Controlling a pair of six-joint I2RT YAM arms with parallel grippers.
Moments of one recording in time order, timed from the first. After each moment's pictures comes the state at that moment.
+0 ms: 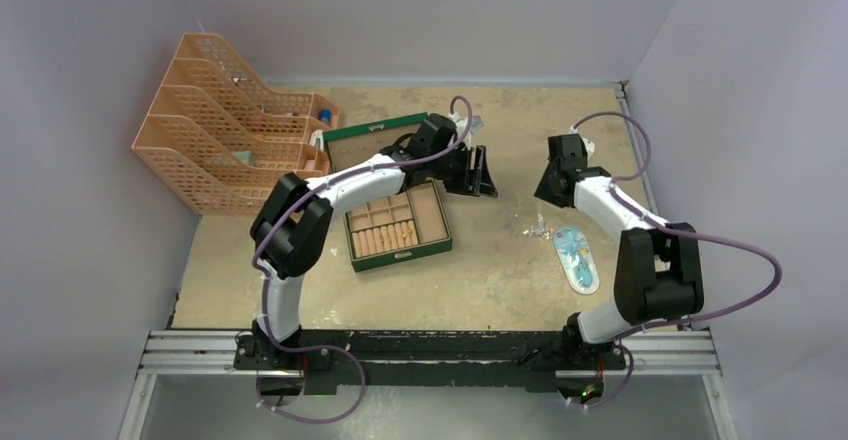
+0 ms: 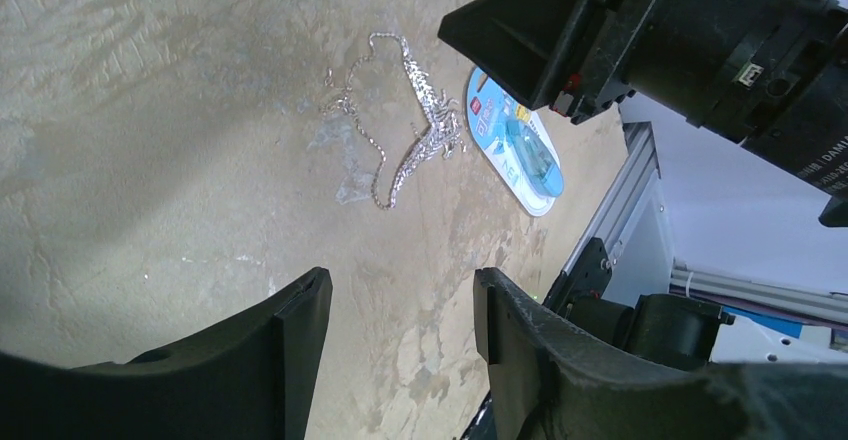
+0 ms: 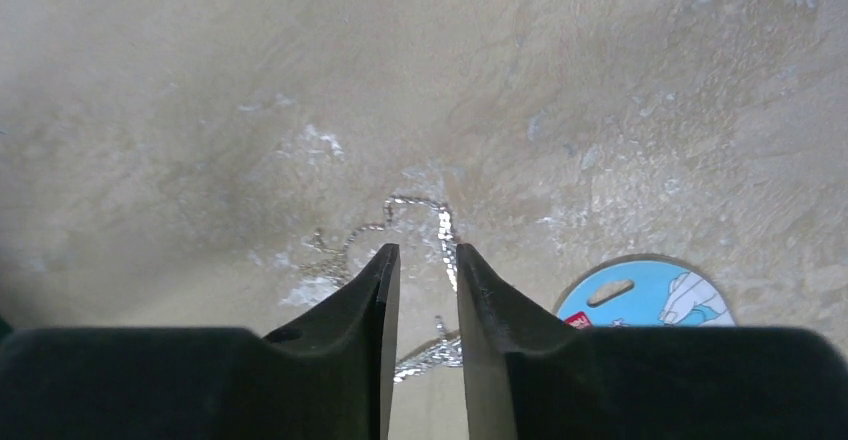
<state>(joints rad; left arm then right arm) -0.73 1.98 1.50 -0.13 0.49 -0.63 0.13 1.50 0.93 -0.40 0.21 0.54</state>
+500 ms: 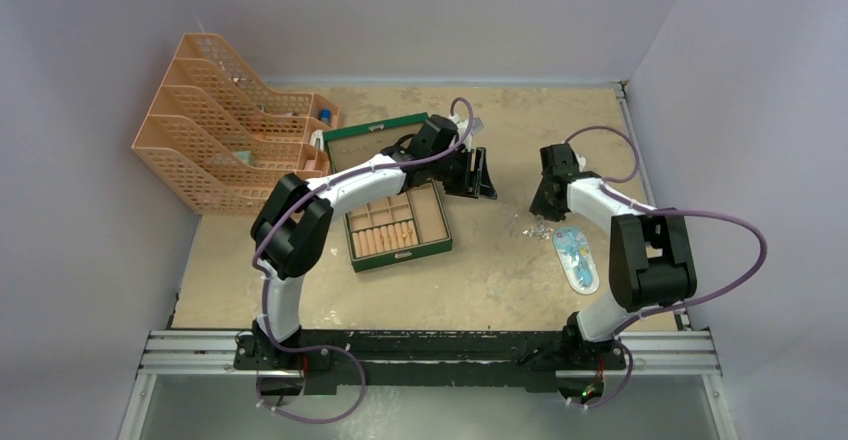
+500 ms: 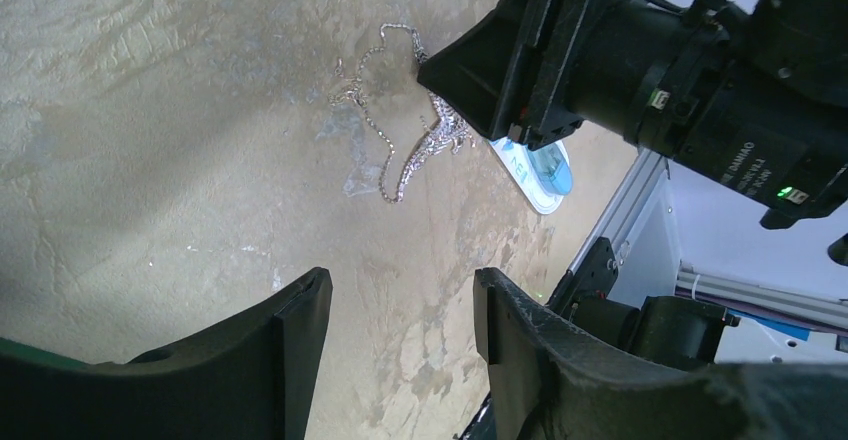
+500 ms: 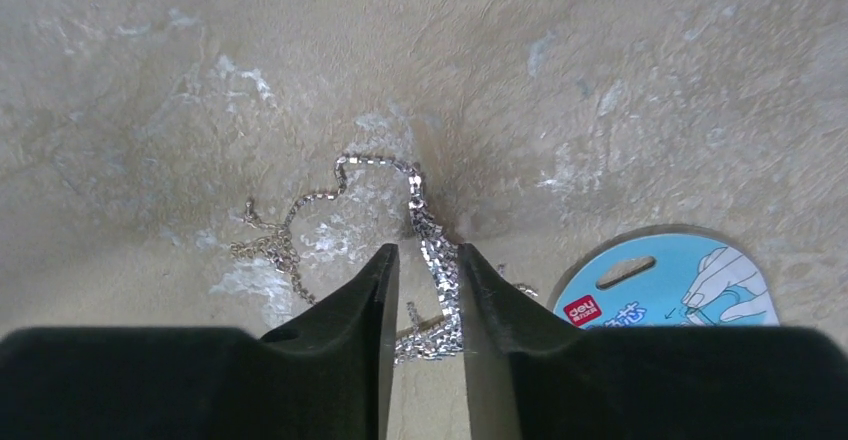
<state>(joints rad) -0.74 1.99 1.51 -0.18 0.46 -0.63 0.14 1.58 0.89 -0.43 0.19 0.55</state>
